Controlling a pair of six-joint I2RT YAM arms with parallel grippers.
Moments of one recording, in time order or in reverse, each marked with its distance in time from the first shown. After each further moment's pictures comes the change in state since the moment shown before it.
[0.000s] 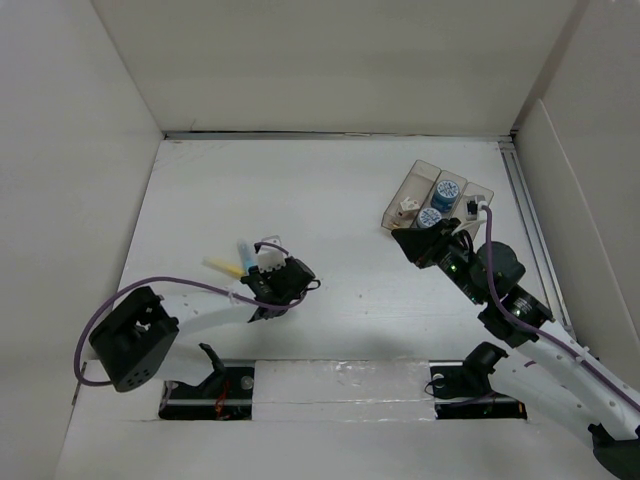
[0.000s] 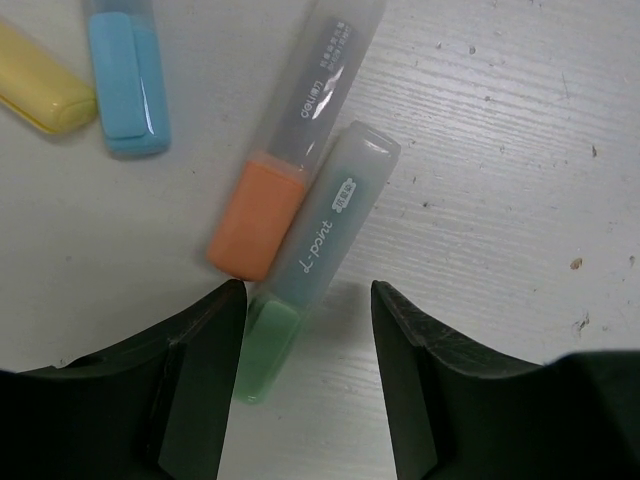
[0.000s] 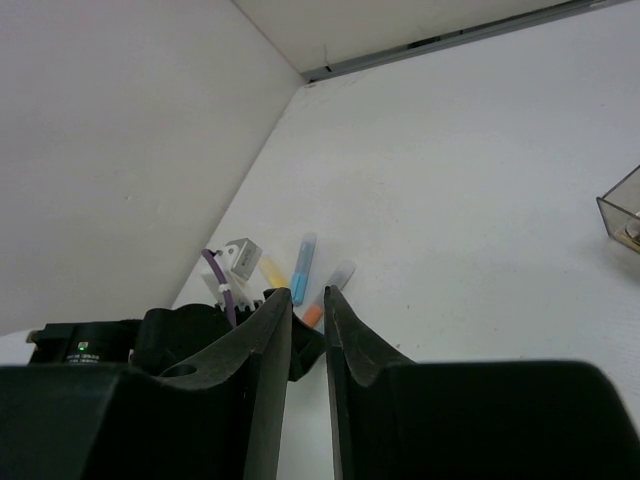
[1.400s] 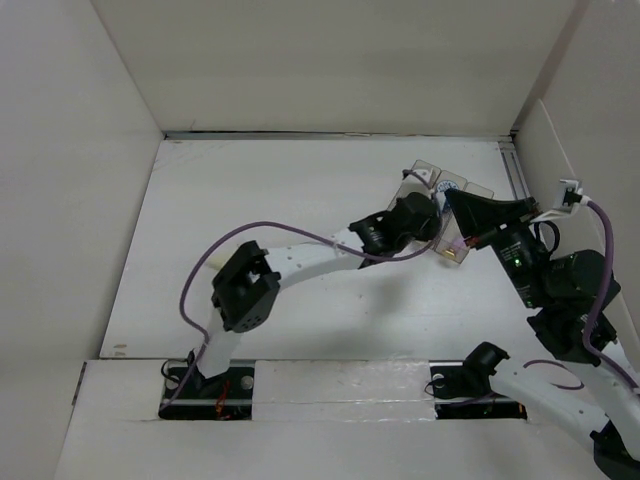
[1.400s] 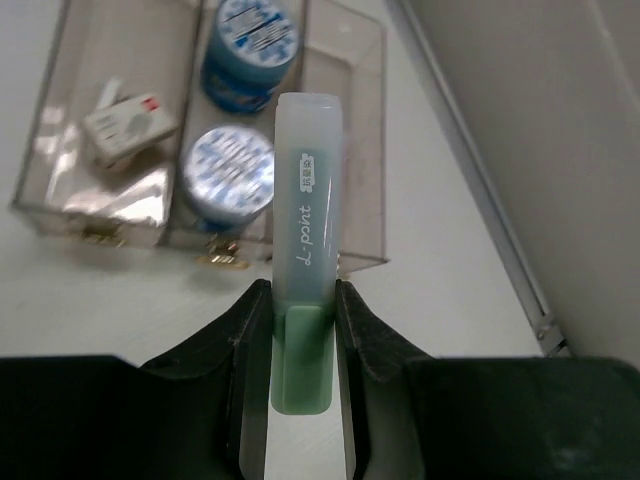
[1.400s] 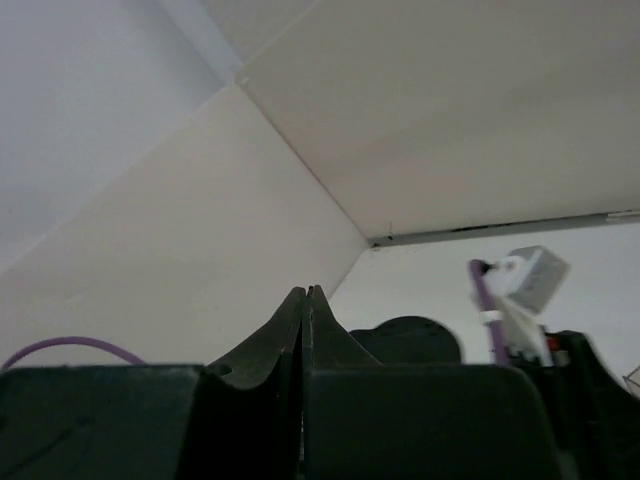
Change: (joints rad) left arm -0.195 0.618 1.003 0.287 0.299 0.309; right arm 0.000 -0.063 0.332 -0.058 0.103 -0.054
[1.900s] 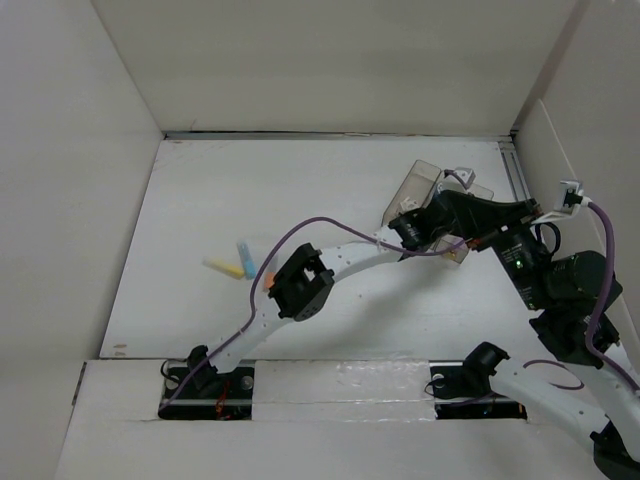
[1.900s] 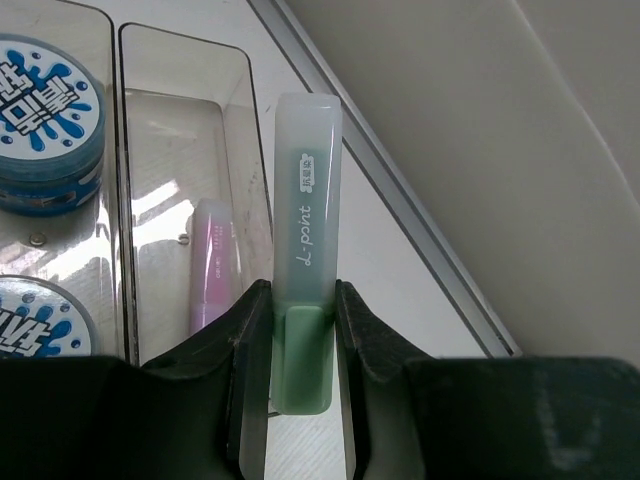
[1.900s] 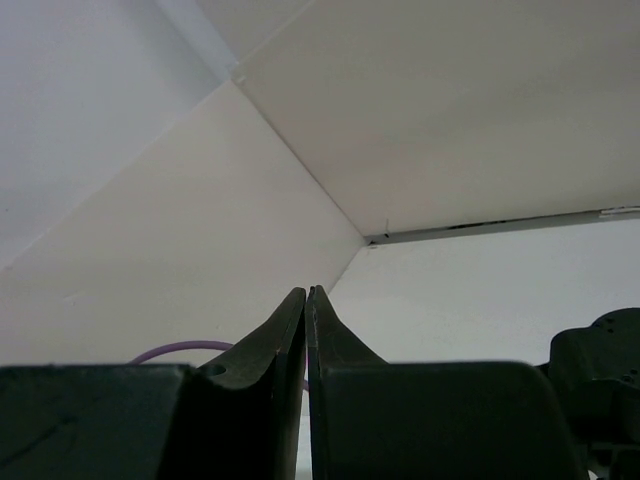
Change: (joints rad) left arm 0.008 0.606 0.752 0.013 0.207 0.066; right arm 0.000 -0.009 0.022 -0.029 0.005 -0.003
